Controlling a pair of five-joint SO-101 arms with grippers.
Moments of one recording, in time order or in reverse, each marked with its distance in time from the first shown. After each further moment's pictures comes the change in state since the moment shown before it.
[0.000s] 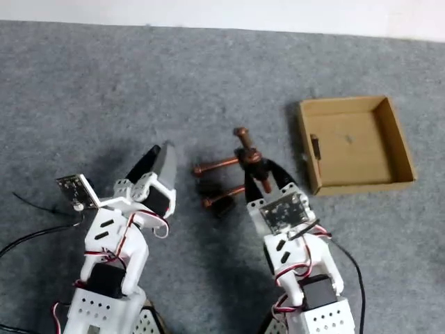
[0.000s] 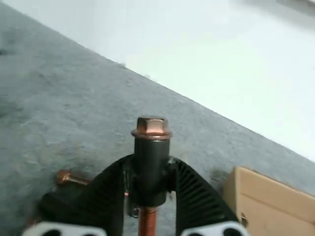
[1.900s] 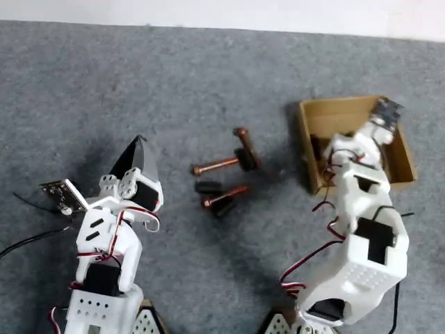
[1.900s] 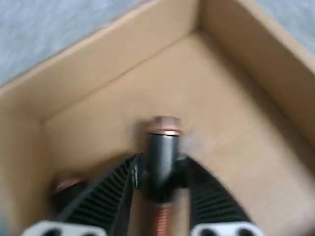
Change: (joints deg) left arm -4.9 0.0 0.1 -4.8 -1.8; right arm 31.4 115.8 -63.7 -16.0 -24.4
